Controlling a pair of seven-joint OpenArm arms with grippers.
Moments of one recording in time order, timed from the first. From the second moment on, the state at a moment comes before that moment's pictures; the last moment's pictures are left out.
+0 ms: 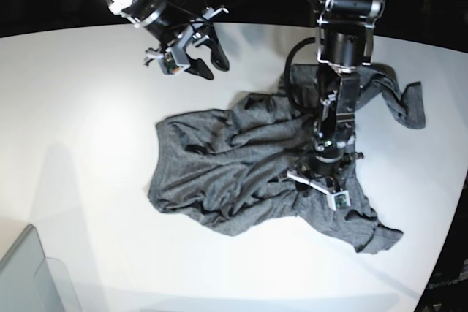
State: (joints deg) left arm -16.8 -0.6 0.3 58.8 -12.2 7.8 15.9; right arm -26.5 14.1 -19.1 98.4 15.0 16.6 -5.8
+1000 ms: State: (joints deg) left arm -9.7 -0.1 -16.6 89.9 -12.3 8.2 25.8; right arm -26.4 14.3 -19.1 98.4 15.0 16.7 -5.8
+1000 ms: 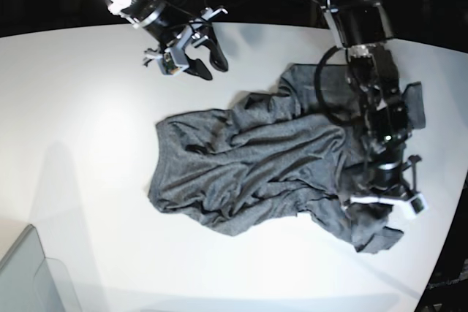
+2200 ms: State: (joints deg) left arm 5.5 -3.8 -52.1 85.6 -40.9 8.0 30.4; right arm -13.0 8.8 -1.0 81.0 15.1 16.5 -5.8
